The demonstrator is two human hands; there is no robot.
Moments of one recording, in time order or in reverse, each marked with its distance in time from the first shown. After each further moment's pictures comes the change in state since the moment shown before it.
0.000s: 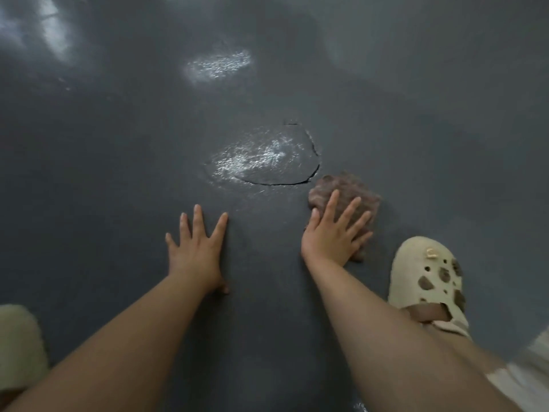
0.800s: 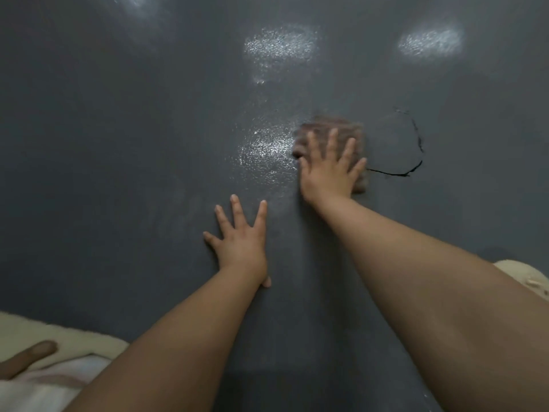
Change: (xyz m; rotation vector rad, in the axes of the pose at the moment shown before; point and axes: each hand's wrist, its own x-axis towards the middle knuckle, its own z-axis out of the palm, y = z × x) left_hand -0.033 -0.053 0.051 -0.295 -0.028 -0.210; right_hand -0.035 -0.147 0.026 -0.224 -0.117 -0.607
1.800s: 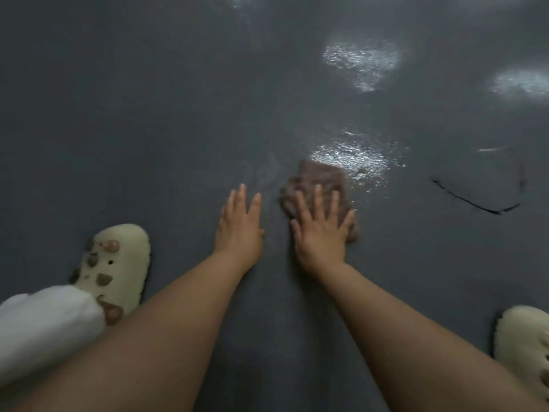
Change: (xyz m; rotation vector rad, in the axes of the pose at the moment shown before) left_hand -0.024 -0.124 0.026 -0.281 0.314 -0.105; right_hand -0.121 -0.087 0.057 -0.054 -0.153 -0.395
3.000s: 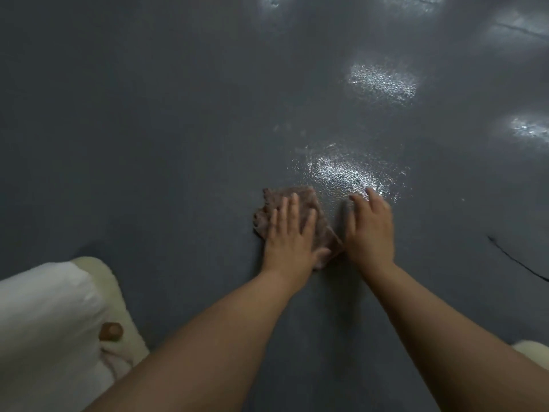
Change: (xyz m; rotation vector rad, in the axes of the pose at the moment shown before) left_hand 0.037 -0.021 0.015 0.108 0.249 0.116; right_hand 0.052 -0.039 -0.039 0.242 0.269 -0.012
